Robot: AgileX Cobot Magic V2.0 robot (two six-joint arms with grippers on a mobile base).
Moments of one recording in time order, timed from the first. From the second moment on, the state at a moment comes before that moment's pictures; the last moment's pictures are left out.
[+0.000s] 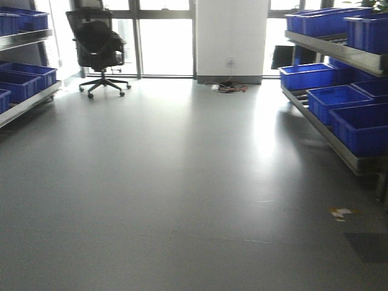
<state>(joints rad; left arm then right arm) -0.08 -0.01 0.01 -0.10 0.08 0.05 0.41 0.12 -0.36 -0.27 0.44 0.24</state>
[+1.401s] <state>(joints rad) -0.08 -0.01 0.01 -0.10 0.08 0.05 0.41 0.12 -0.36 -0.27 0.44 0.24</state>
